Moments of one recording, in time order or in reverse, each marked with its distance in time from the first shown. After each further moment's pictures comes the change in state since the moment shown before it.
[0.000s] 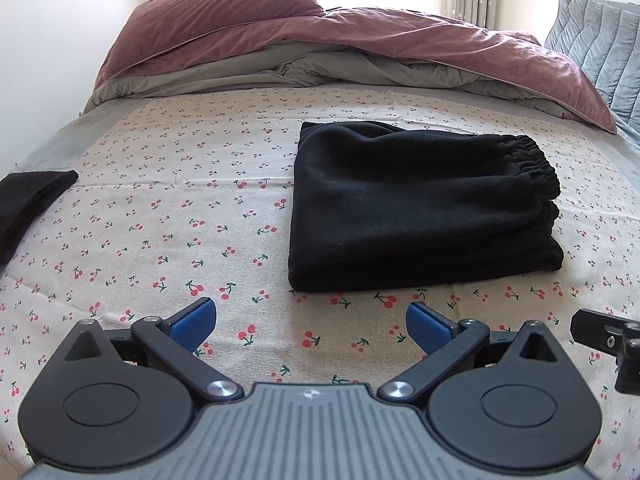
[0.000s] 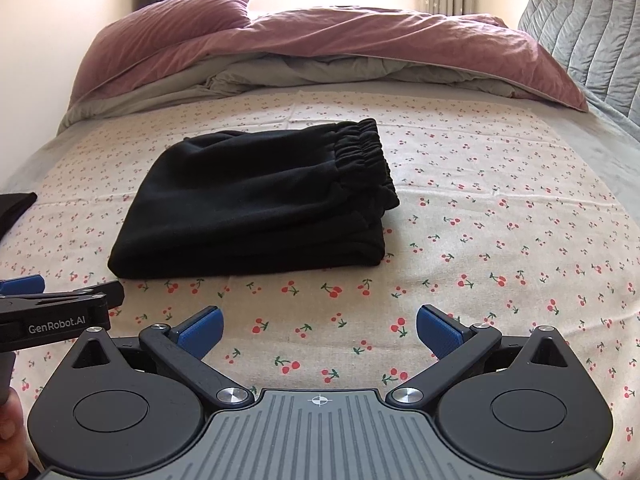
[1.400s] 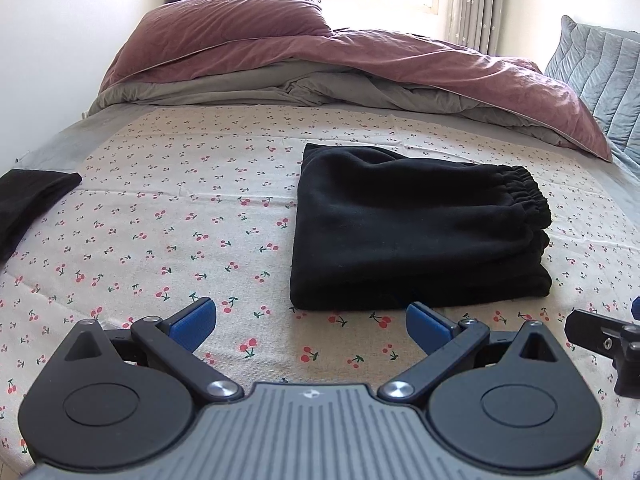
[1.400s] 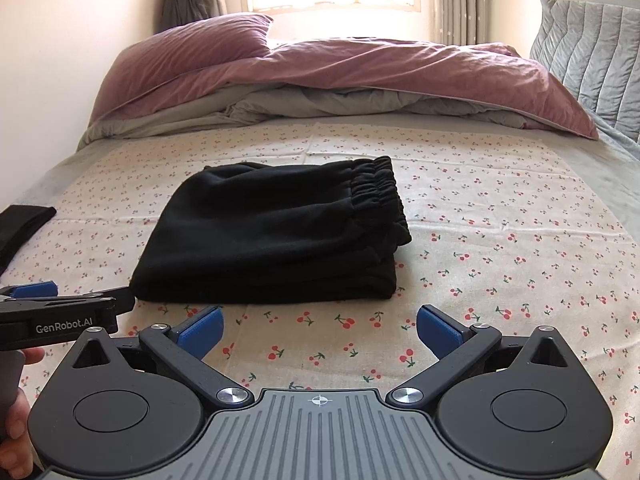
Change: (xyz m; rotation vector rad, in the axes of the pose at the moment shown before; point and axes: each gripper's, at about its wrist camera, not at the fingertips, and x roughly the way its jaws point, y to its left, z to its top) left arm -0.011 0.008 0.004 -0.052 -0.053 -0.028; right arm -0.013 0.004 0.006 -0.024 -0.087 0.041
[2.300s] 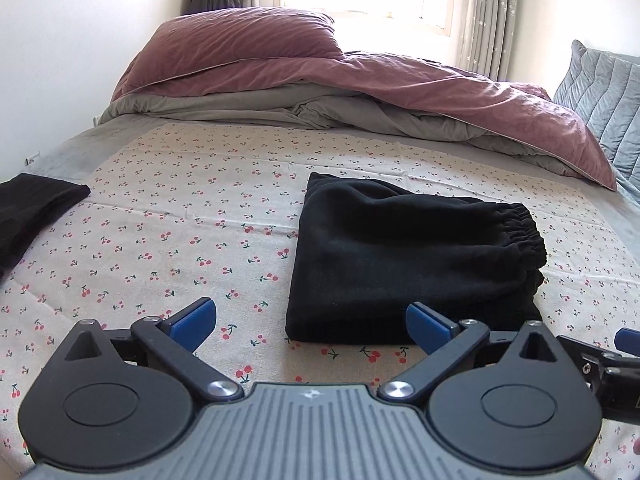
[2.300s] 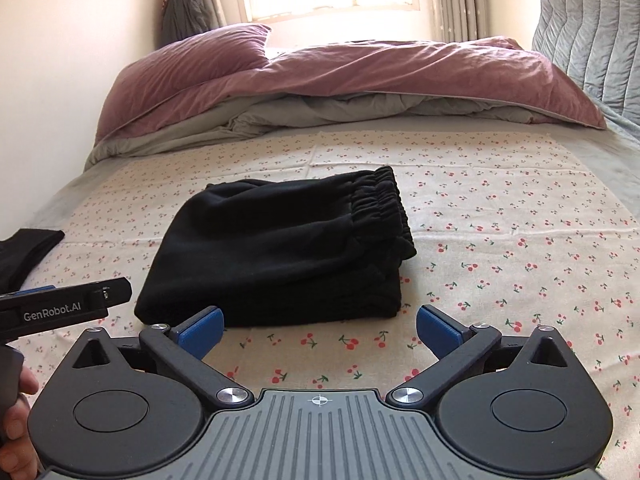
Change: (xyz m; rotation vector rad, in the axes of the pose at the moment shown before) left arm -0.013 -0.004 0.014 -0.043 -0.056 0.022; right arm 0.004 -0.012 0.010 0.046 -0.017 0.039
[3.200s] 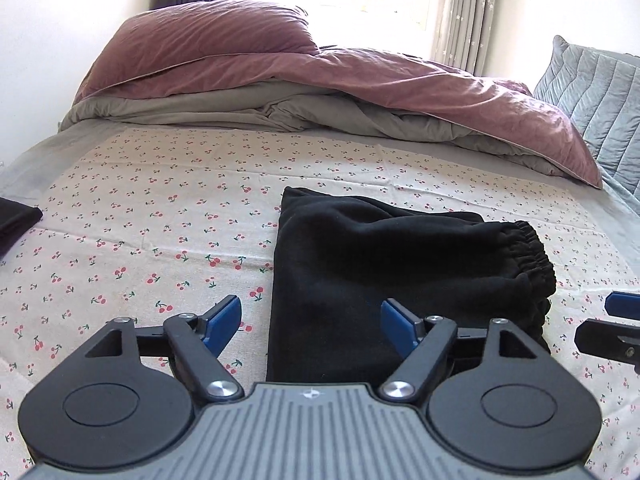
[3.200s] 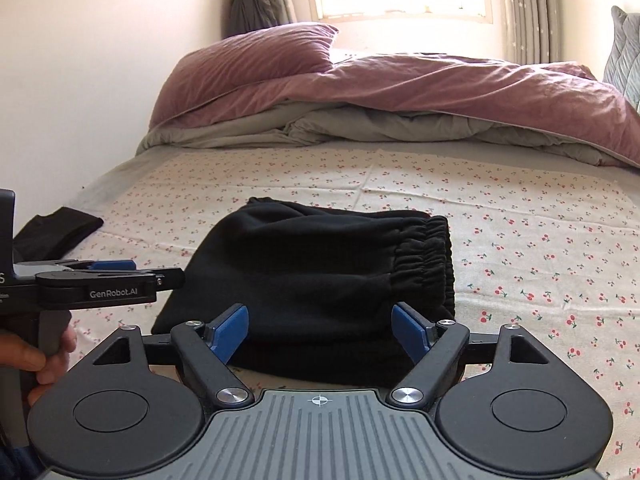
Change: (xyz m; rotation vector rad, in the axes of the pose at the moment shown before) left arm 0.052 0.005 0.037 0.017 0.014 -0.090; right arm 0.027 -0.012 0.050 -0.135 0.002 0.200
